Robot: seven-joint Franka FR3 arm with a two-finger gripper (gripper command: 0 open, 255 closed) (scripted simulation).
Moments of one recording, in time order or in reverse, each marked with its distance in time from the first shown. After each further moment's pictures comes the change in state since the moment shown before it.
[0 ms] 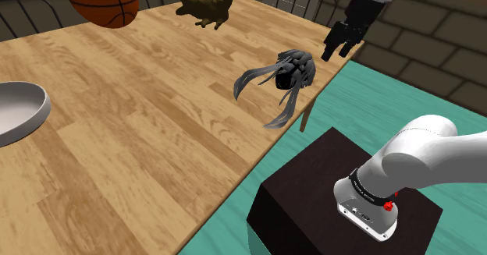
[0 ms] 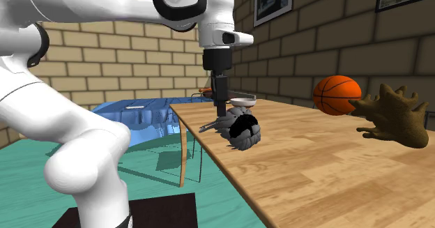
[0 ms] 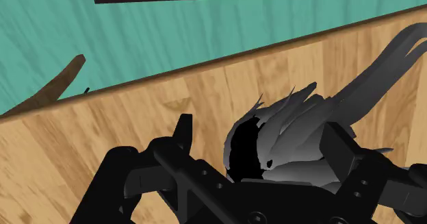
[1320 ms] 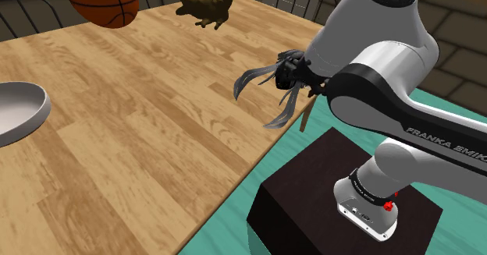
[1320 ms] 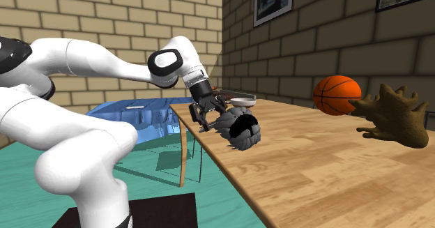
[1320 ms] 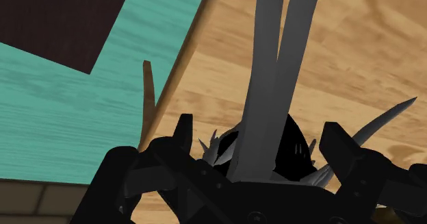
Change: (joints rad) arm -0.238 -0.310 0.774 -0.304 0.235 0.399 1.081
